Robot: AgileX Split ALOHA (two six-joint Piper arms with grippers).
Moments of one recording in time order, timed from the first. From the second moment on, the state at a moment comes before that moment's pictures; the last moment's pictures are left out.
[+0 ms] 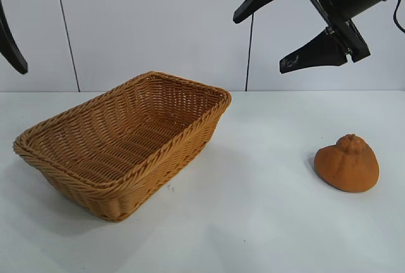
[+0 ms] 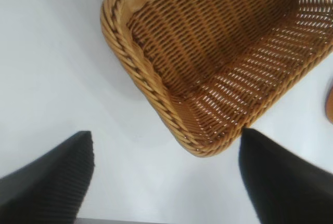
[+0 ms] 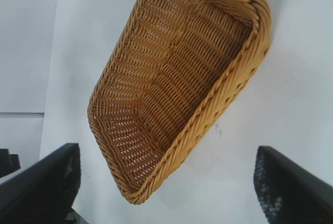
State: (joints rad) left arm -0.21 1.36 -0.97 -0.30 0.84 -0.54; right arm 0.20 1.65 -1.14 0.97 0.79 -0.44
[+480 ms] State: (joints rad) left arm -0.28 1.52 -0.92 -0.22 0.66 -0.93; right arm 0.20 1.65 -1.14 0.97 0.78 -0.43
